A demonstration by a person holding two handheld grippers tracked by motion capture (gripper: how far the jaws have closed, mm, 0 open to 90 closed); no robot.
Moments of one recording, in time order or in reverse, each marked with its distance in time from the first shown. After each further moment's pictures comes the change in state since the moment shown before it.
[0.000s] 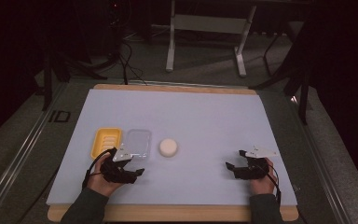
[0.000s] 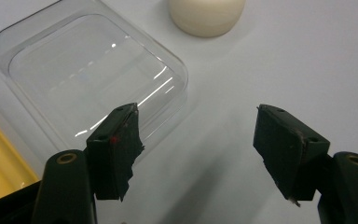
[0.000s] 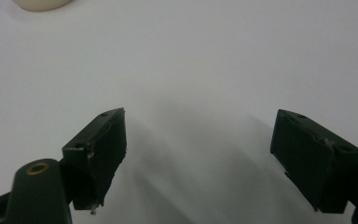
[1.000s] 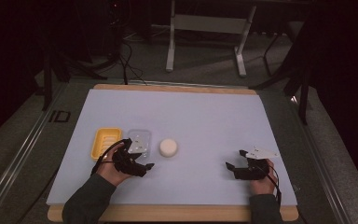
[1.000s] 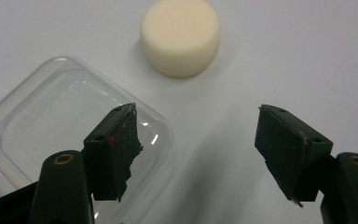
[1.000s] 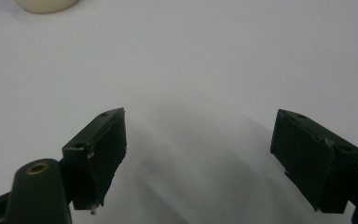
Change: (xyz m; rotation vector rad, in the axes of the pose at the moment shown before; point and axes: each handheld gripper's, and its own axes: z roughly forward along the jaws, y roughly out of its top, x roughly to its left) left arm -0.004 0.045 0.010 0.043 -0.028 0.159; right arm 0.002 -0.001 -0.002 -0.023 -0.012 -0.016
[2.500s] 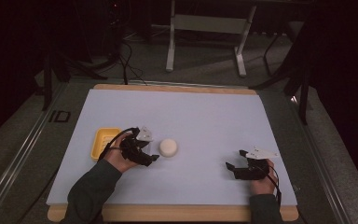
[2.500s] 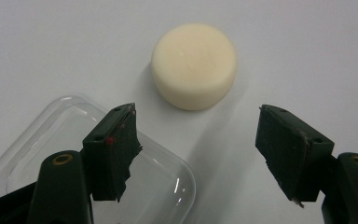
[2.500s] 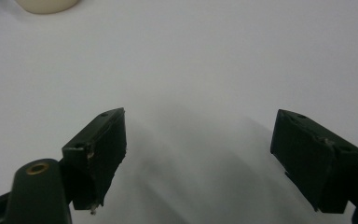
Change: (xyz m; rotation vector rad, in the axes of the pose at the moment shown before) left arm 0.020 0.029 0.018 0.031 -0.053 0.031; right arm 0.000 0.000 0.000 0.001 0.002 -0.001
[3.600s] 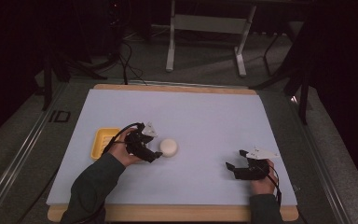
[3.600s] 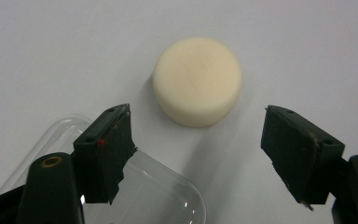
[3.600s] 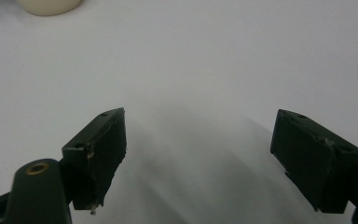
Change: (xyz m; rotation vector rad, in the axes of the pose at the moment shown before) left arm 0.009 0.016 0.008 0.033 -0.029 0.039; right arm 0.000 0.000 -0.001 -0.005 0.005 0.004
